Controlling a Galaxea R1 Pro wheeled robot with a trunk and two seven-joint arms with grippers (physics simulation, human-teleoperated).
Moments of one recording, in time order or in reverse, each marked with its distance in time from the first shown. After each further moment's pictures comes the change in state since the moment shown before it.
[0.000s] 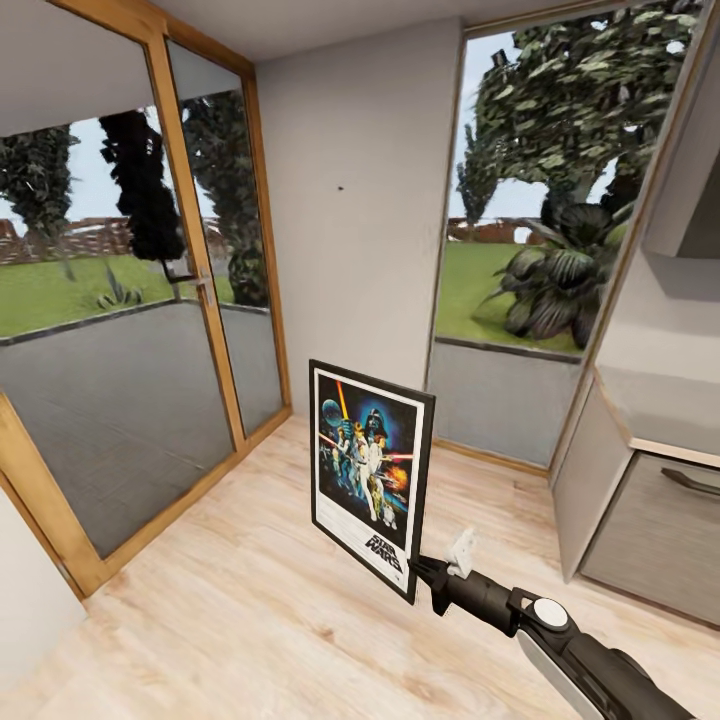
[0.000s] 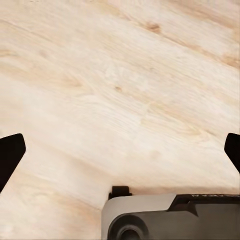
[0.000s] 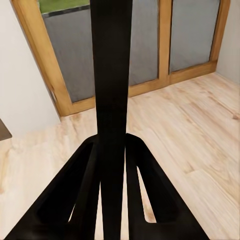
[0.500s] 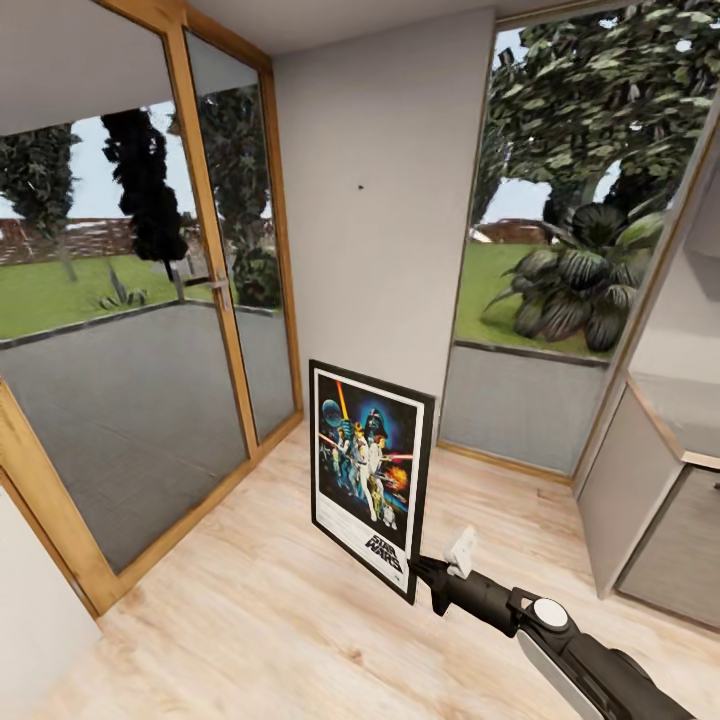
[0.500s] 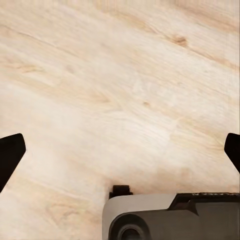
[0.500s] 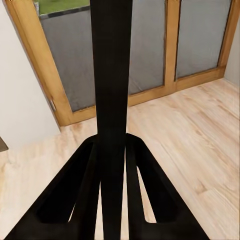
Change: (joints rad) left arm 0.000 0.004 -0.009 -0.011 0.002 0.018 -0.002; right arm 0.000 0.000 0.000 0.000 0.000 0.000 0.000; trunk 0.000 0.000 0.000
